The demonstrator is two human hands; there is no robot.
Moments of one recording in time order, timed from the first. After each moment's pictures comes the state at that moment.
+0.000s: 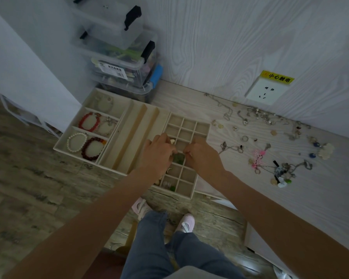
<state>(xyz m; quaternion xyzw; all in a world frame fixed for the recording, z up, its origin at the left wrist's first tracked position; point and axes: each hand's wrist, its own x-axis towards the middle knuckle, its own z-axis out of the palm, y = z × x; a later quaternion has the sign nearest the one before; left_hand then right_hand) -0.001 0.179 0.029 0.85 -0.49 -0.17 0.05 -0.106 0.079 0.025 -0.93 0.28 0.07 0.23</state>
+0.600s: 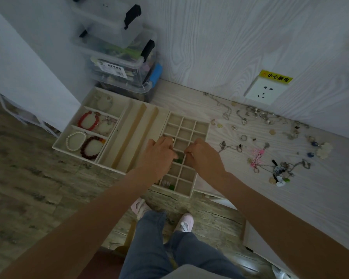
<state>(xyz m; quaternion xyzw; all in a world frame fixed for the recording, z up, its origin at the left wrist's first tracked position) -0.003 0.184 0.034 0.80 -0.58 -0.15 -0.04 -0.112 0.081 0.024 -0.92 0.29 0.06 0.24</state>
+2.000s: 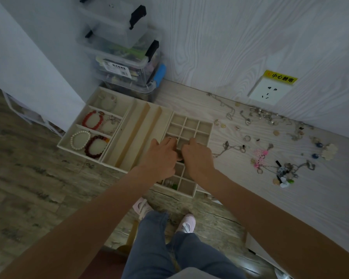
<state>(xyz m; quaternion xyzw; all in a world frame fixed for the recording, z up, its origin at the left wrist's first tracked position) -0.004 0.185 0.039 0.77 -0.61 -0.14 -0.10 -0.088 0.104 0.035 -0.94 0.29 0.15 0.07</state>
